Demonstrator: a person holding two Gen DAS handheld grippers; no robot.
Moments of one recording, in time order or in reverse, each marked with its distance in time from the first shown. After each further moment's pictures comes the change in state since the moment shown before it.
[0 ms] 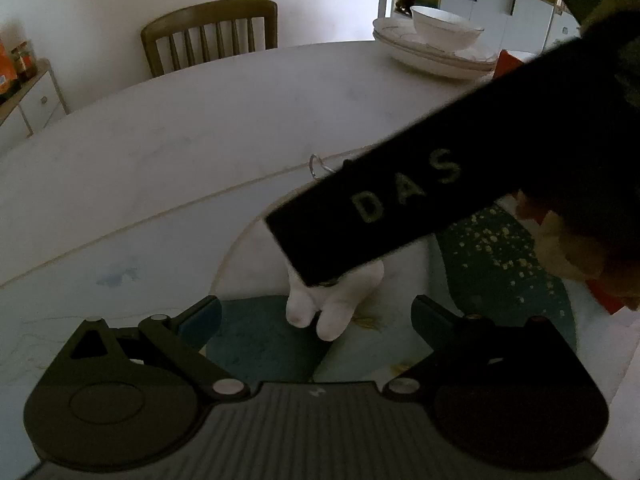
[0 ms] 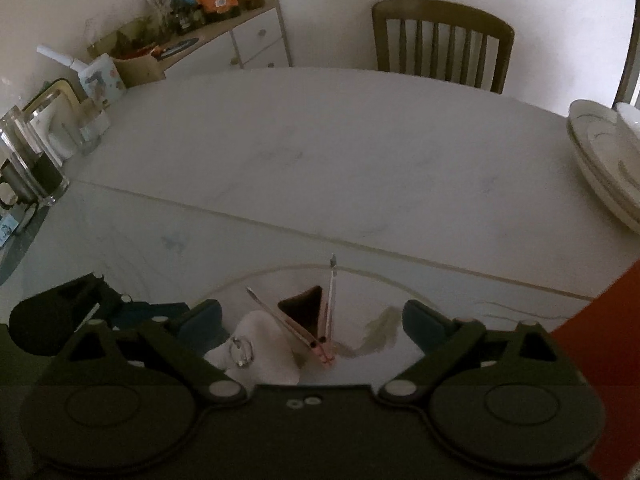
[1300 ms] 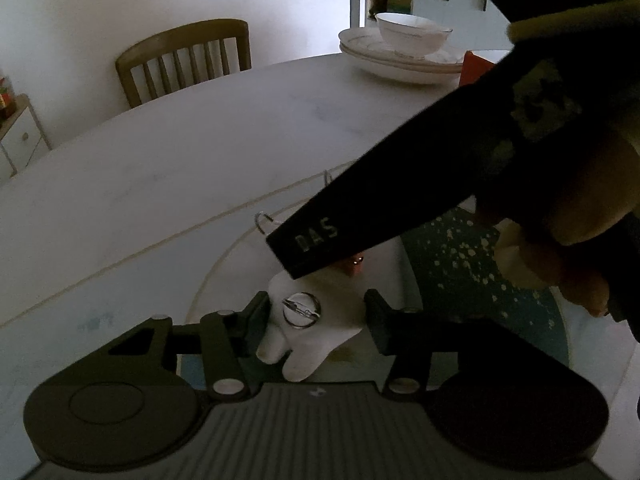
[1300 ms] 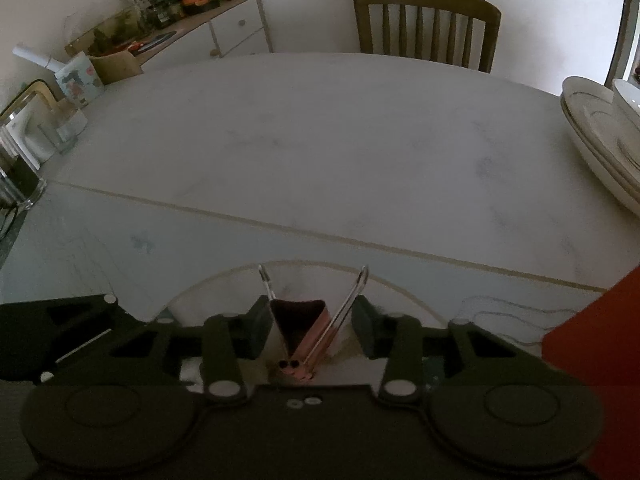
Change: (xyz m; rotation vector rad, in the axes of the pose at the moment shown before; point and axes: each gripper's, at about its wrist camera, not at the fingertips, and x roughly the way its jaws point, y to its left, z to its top) left arm -0.002 -0.015 0.008 0.089 -0.040 -0.029; right arm 0.014 -0.014 -0.004 0.038 0.028 -0.031
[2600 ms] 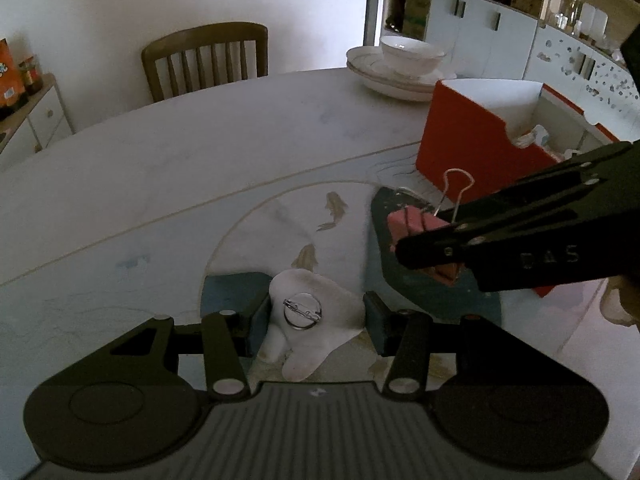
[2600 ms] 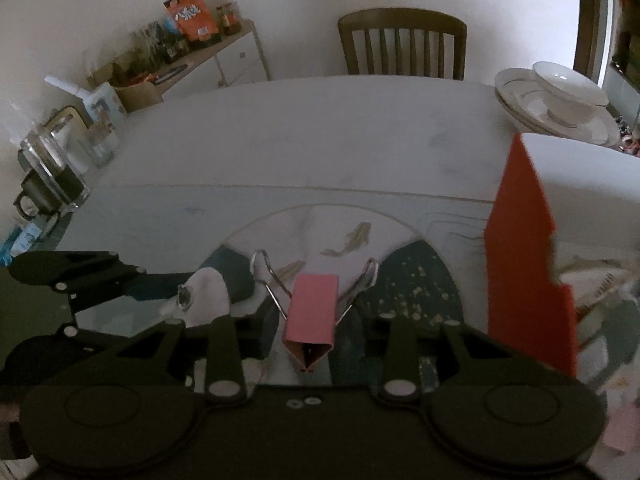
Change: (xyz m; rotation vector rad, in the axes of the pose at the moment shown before) left arm -0.075 -0.007 -0.026 -0.082 -0.013 0.000; right arm -0.099 0.002 -0.070 0.071 -0.097 0.020
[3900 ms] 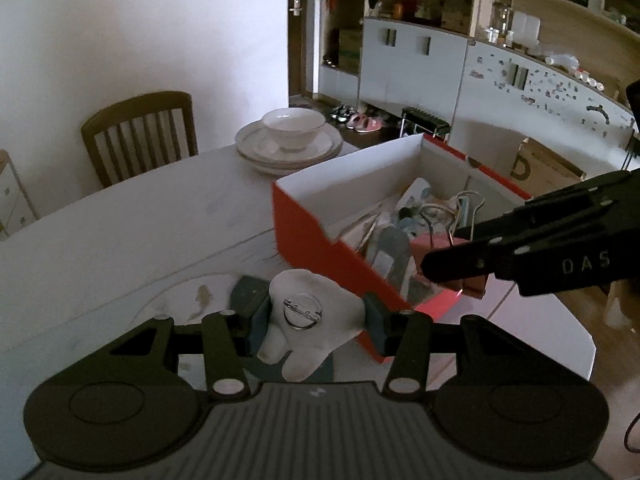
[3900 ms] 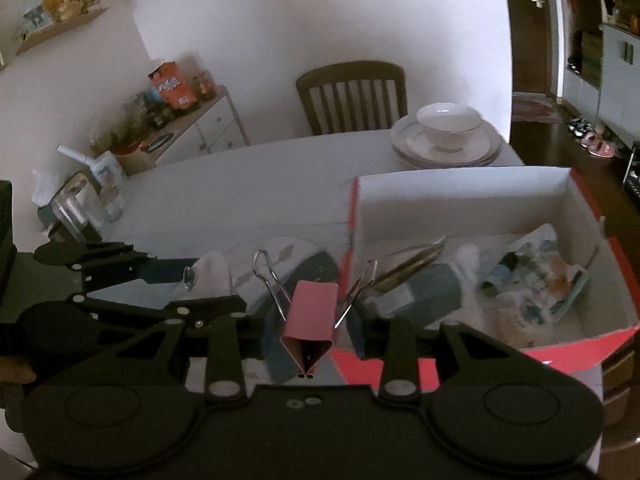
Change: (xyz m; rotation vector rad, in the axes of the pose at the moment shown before) left arm -0.068 -0.129 0.058 0.121 -0.114 -0.108; right arm -0.158 -0.077 -0.036 0.098 -0.147 -0.018
